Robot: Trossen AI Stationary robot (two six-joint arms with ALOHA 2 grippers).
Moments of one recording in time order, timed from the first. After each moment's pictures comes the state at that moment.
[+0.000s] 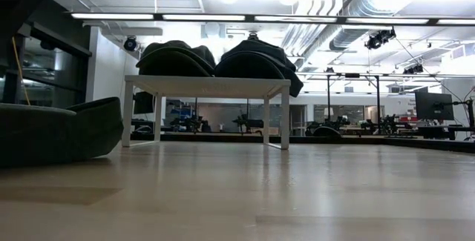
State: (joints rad) left arm 0.10 2.03 2.28 -0.78 0.73 -0.43; right arm 0.43 0.67 0.90 0.12 0.12 -0.64
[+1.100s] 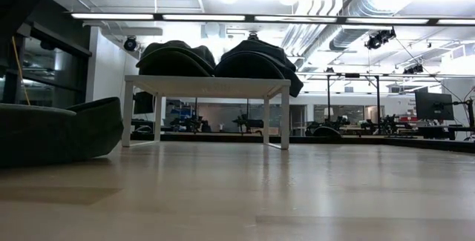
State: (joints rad) left arm 0.07 2.04 2.28 -0.78 0.71 -0.41; right arm 0.43 0.64 0.90 -0.03 0.52 -0.52
